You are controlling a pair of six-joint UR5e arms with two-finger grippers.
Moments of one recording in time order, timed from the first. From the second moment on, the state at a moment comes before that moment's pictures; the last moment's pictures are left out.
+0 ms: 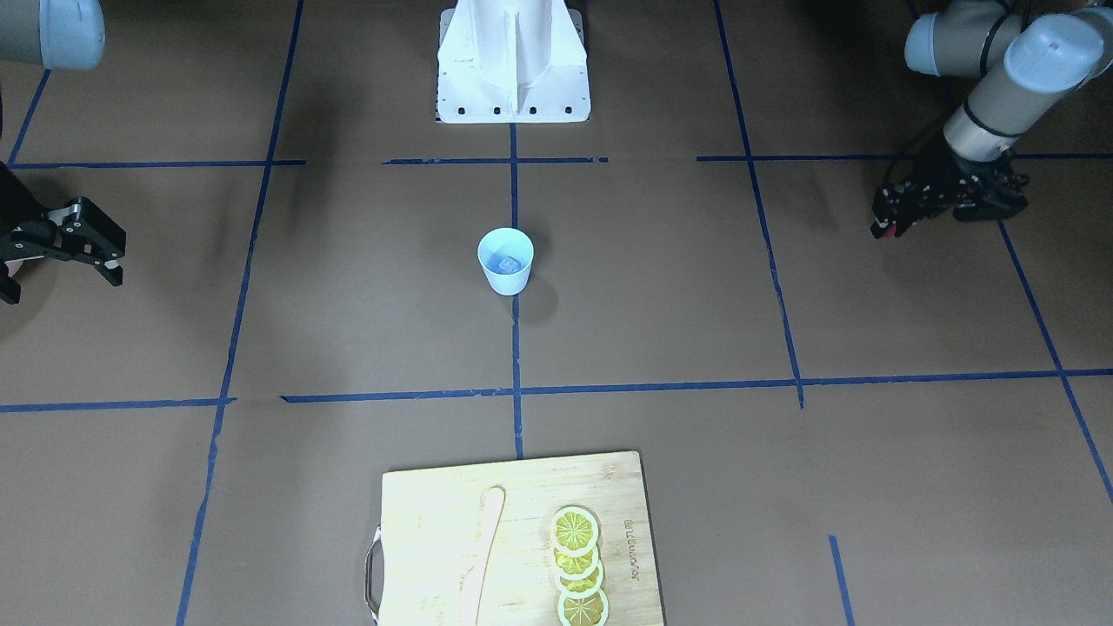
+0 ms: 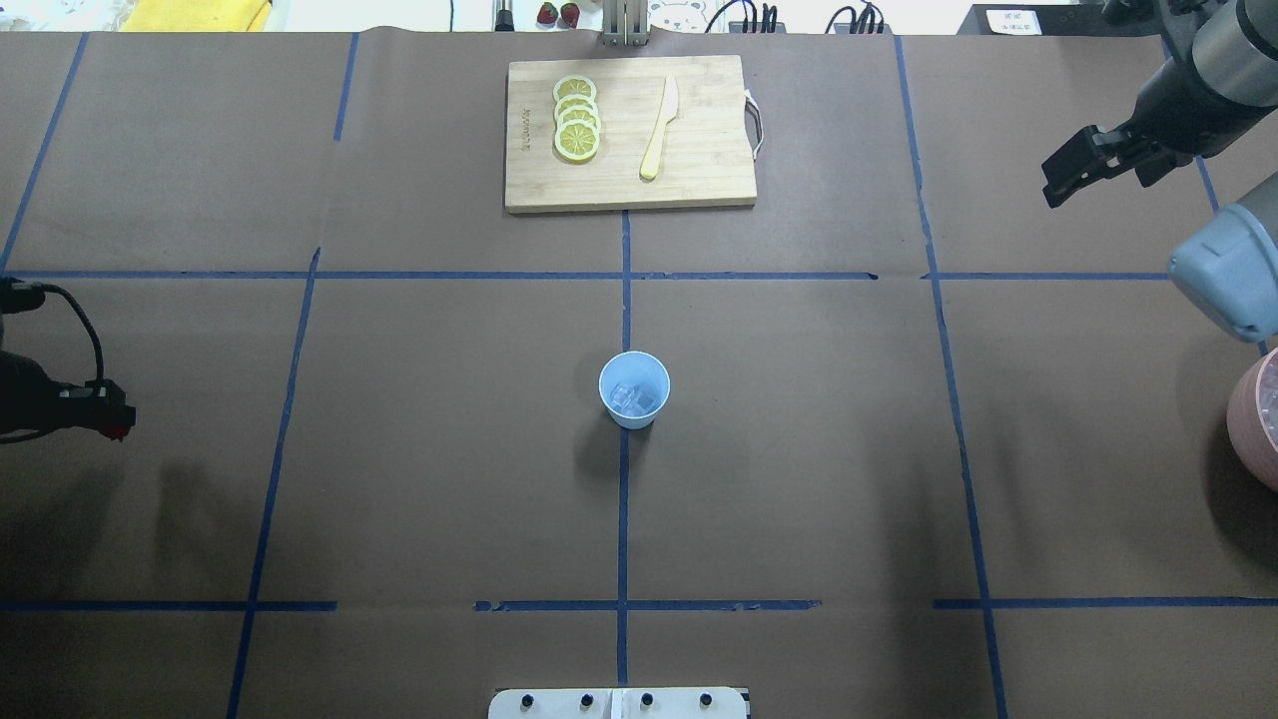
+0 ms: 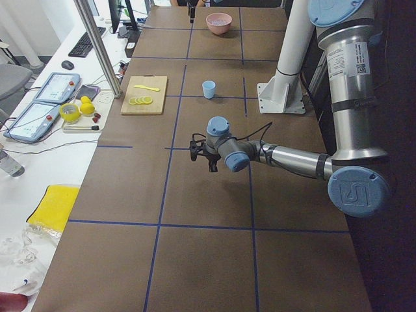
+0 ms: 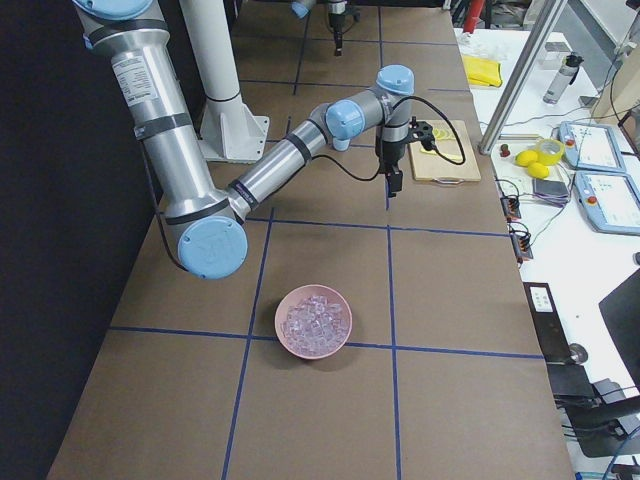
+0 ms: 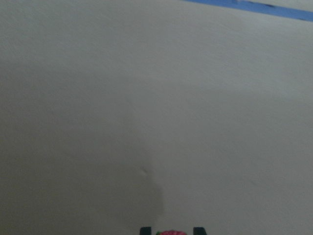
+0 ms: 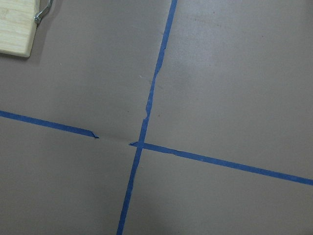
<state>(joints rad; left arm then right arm) -0.87 -1.37 -1.93 -2.15 -2.13 -1.10 1.13 -1.23 1.95 -1.81 2.16 0.42</state>
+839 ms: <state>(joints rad) -0.77 -1.98 -2.09 -1.38 -2.09 -1.19 1.29 -1.33 1.92 -1.81 2.27 0.24</state>
